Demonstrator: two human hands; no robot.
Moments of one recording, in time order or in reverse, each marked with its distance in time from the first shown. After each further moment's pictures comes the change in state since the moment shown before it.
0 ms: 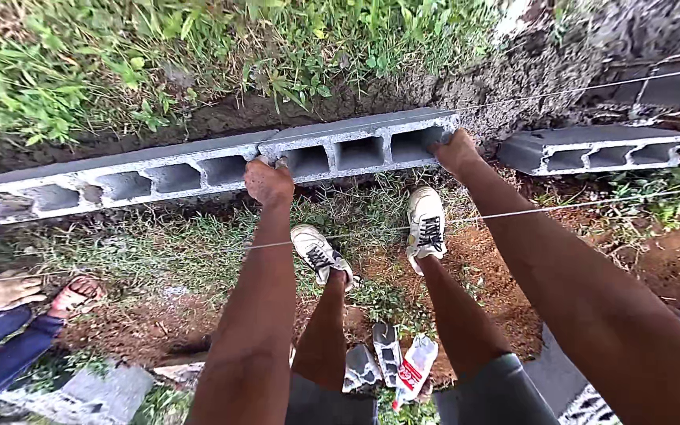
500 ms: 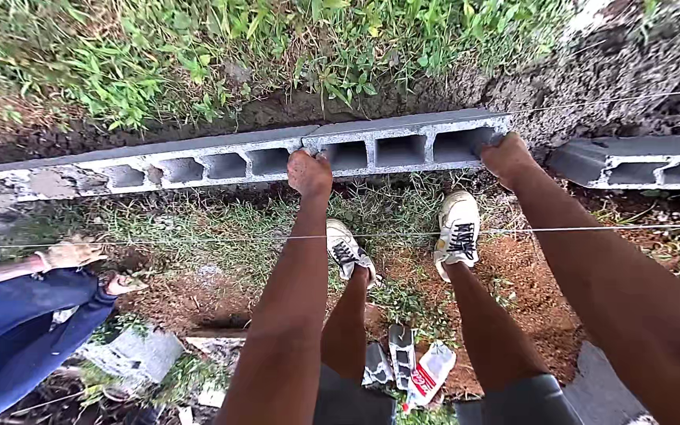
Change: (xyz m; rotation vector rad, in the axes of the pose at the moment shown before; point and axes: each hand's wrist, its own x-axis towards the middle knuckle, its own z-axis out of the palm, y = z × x) left_hand 0.001 0.005 -0.005 0.002 -0.033 -0.033; right_hand 0.005 0.002 0.006 0.030 0.031 -0.011
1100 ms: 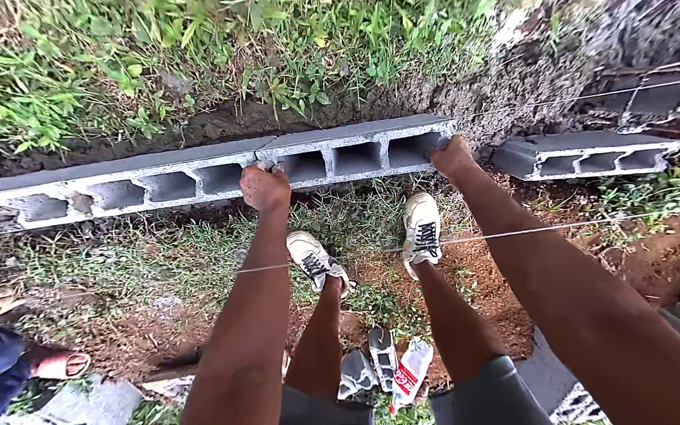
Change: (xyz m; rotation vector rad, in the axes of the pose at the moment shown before) left_hand 0.003 0.002 0.008 -0.006 0.036 0.023; right_hand 0.000 -0.007 -0.007 -0.023 -0.015 0.055
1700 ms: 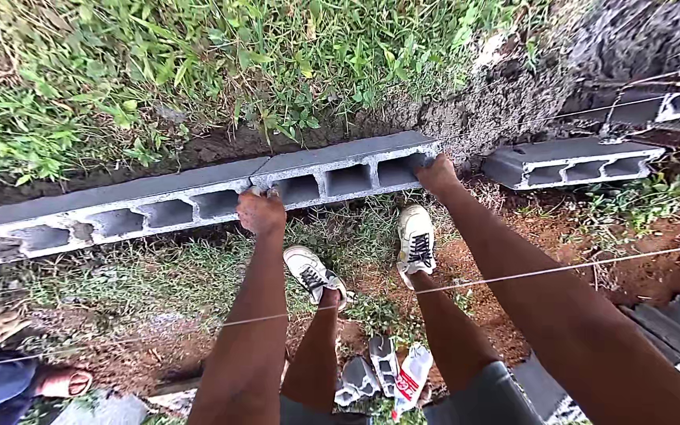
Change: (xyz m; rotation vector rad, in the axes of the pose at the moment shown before) left_hand 0.000 0.003 0.000 0.008 -0.006 -0.026; right_hand 0.003 -0.010 -0.001 -0.037 -0.027 0.068
